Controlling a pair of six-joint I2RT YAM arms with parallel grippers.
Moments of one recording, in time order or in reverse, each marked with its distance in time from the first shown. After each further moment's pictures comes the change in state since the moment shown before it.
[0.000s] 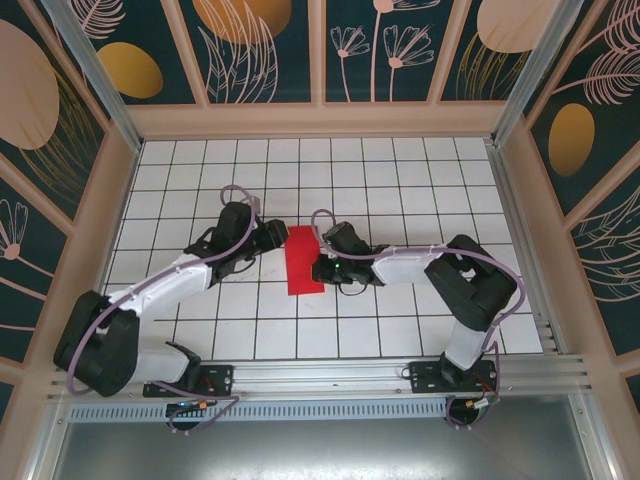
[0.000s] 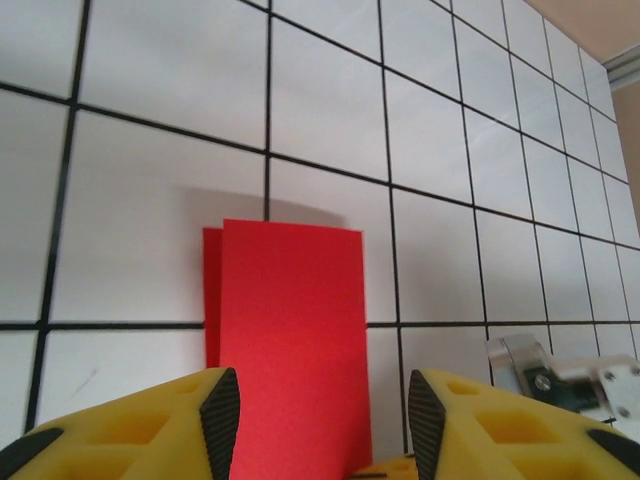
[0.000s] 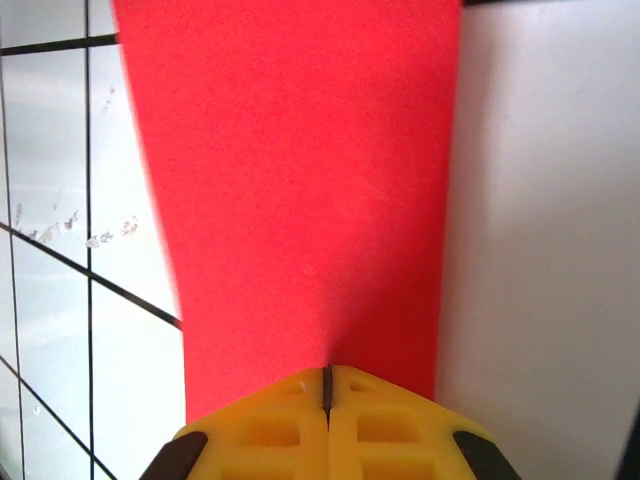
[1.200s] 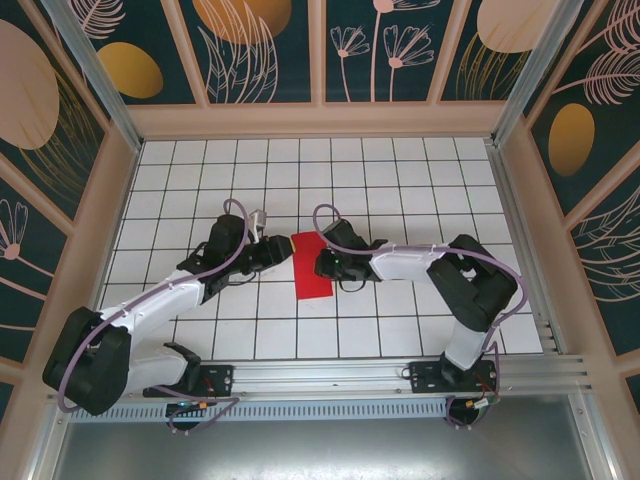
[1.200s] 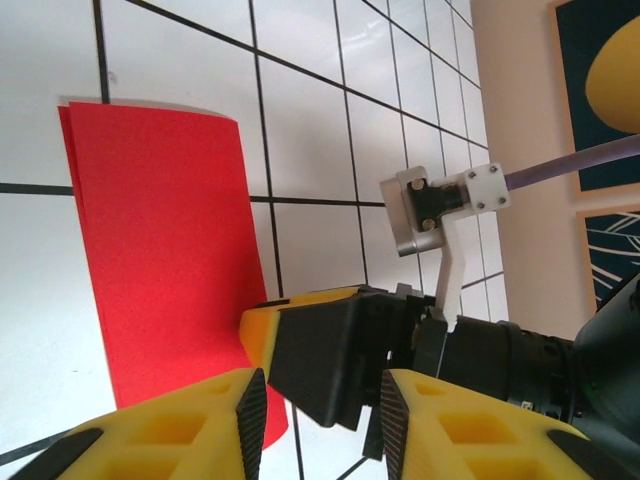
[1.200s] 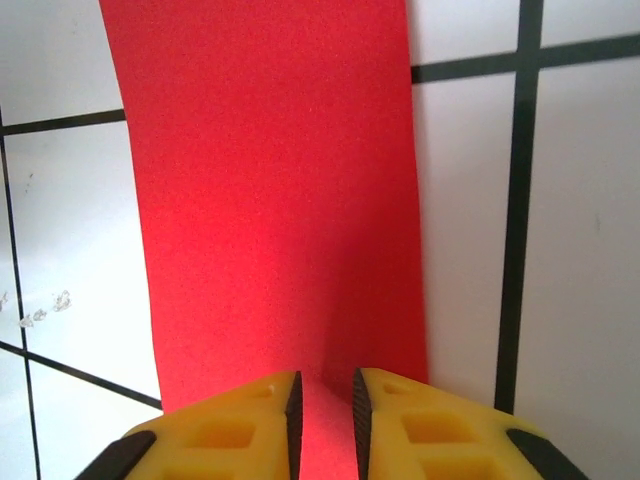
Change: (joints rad) left arm 0.000 -0.079 -0.126 0.137 0.340 -0.089; right arm 0.005 -0.015 0.060 -0.150 0.165 0.055
